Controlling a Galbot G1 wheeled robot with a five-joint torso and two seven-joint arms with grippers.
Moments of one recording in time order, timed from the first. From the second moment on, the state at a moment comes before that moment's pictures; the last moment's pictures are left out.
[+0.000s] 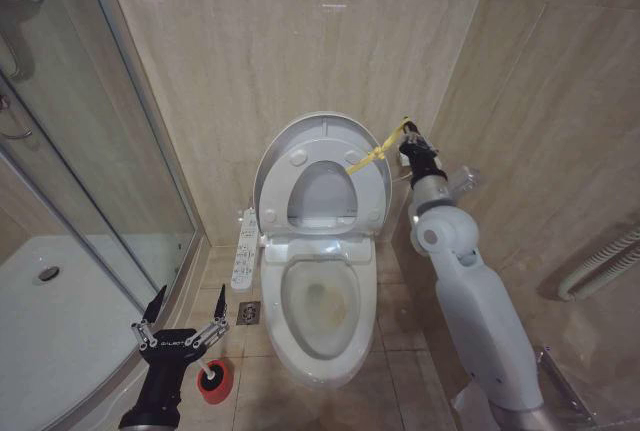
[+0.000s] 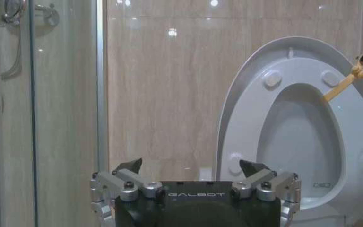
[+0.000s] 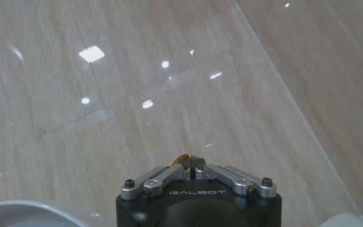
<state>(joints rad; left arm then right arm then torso) 1.91 -1.44 -0.55 -2.46 -0.08 -0.13 -0.08 -0.61 1.28 0.38 1.85 0.73 -0.13 0.33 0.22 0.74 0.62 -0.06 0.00</state>
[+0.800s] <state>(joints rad) 1.91 -1.44 -0.55 -2.46 -0.08 -0.13 -0.08 -0.25 1.26 0.20 1.56 0.72 -0.11 0.33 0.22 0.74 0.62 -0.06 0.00</state>
